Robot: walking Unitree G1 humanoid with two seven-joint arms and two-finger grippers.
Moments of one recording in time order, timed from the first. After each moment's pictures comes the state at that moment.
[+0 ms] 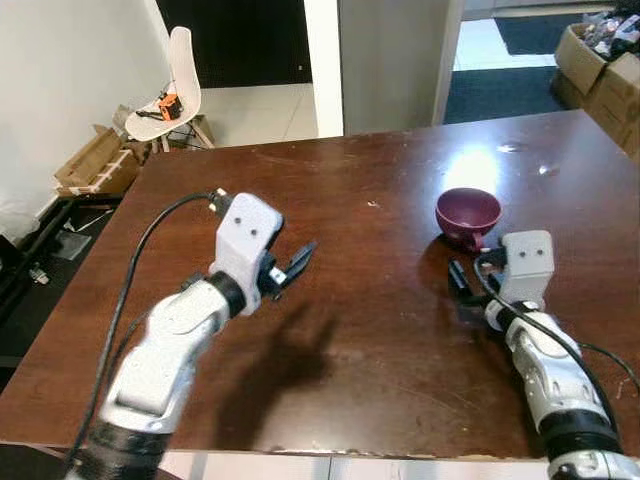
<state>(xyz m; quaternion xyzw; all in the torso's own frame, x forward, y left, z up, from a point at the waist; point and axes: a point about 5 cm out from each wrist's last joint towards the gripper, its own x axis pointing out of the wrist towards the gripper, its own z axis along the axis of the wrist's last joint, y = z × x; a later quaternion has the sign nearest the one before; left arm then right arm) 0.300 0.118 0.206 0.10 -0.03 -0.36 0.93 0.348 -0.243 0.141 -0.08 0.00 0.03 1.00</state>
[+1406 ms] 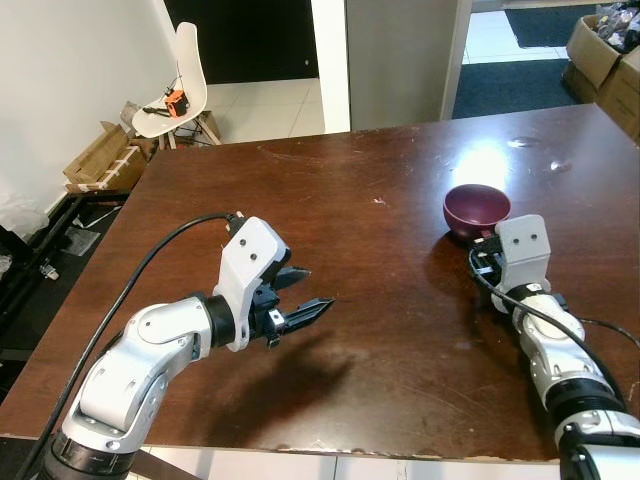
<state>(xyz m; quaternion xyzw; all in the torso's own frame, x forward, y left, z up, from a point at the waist) 0.279 0.111 0.206 0.09 0.02 -0.45 0.89 0.364 -0.254 0.157 -0.15 -0.04 0.01 0.99</state>
